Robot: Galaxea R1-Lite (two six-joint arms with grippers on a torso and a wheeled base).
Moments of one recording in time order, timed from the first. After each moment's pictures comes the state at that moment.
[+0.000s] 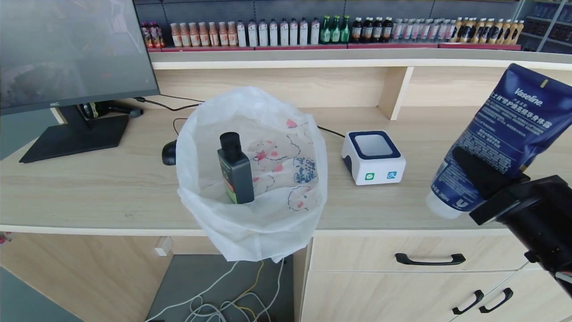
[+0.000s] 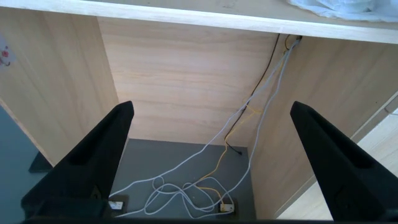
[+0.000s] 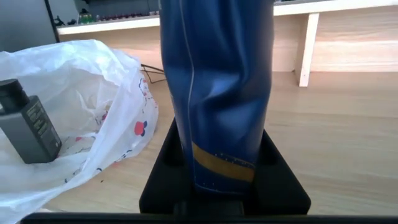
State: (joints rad) left arm 0.00 0.00 0.00 0.00 0.00 0.00; right arm 0.50 1.43 -0.24 -1.55 -0.19 -0.02
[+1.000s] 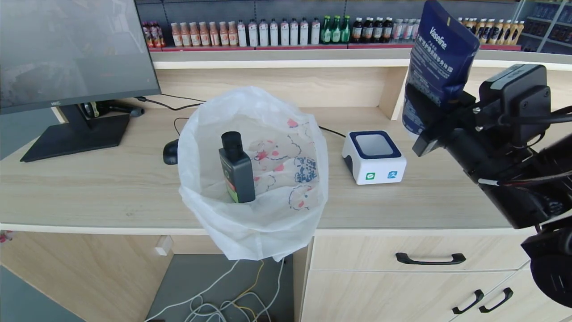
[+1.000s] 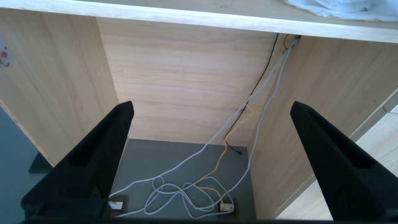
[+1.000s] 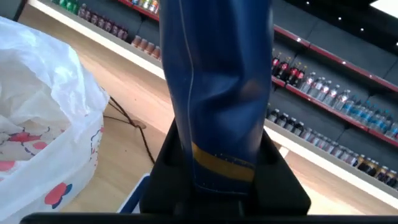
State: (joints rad) left arm 0.00 0.00 0.00 0.00 0.00 0.00; right arm 0.45 1.67 -0.68 -1.54 0.01 -0.61
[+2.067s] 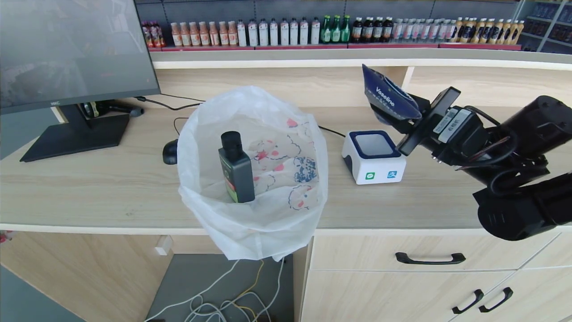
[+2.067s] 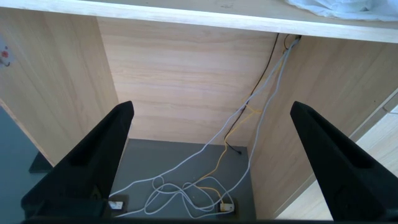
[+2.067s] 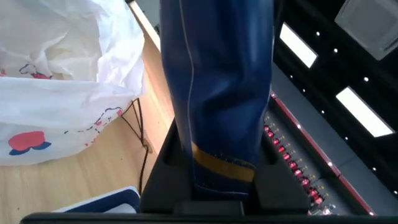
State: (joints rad) left arm 0.00 0.00 0.00 0.00 0.00 0.00; right arm 0.25 1.91 -0.95 -1.54 0.70 -0.85
